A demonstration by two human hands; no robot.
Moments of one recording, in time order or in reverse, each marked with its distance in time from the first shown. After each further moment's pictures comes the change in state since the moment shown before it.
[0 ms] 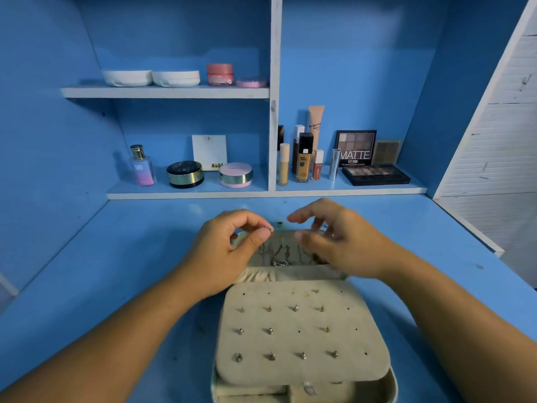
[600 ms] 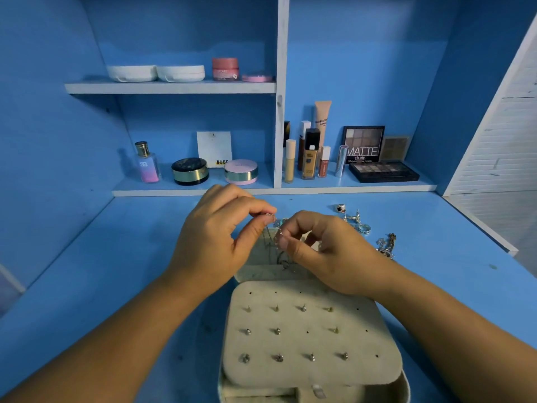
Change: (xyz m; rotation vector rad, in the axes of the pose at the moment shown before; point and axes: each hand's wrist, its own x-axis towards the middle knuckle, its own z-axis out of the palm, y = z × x) left_hand 0.003 0.014 -0.015 0.380 0.267 0.470; right_hand -0.005 -0.023 0.026 0.201 -0.039 -0.125
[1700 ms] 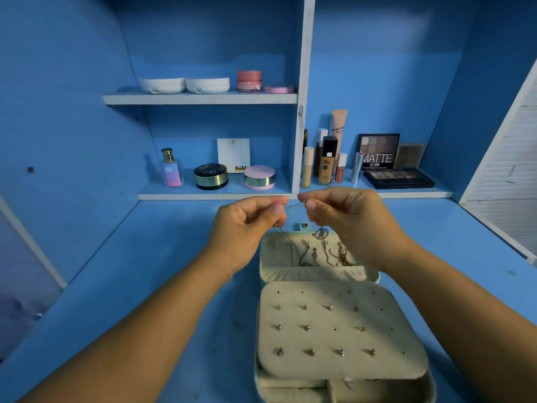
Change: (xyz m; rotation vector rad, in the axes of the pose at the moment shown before) left_hand 0.004 -0.008 0.005 -0.839 -0.051 -0.782; right_hand 0.027 -0.013 -0.007 0.207 0.272 0.140
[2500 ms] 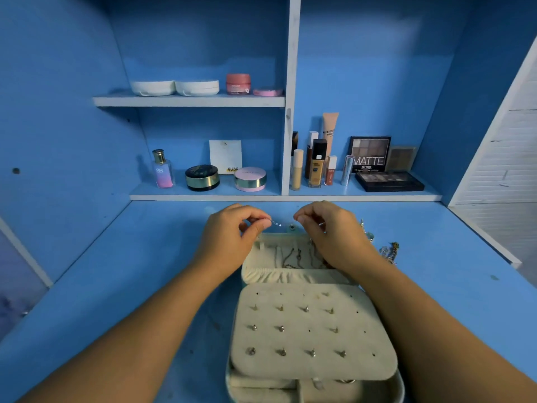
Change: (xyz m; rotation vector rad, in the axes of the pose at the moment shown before) left_hand 0.013 -0.031 -0.004 0.692 0.093 0.294; right_hand 0.012 0.047 -0.001 -0.468 0.037 -0.101
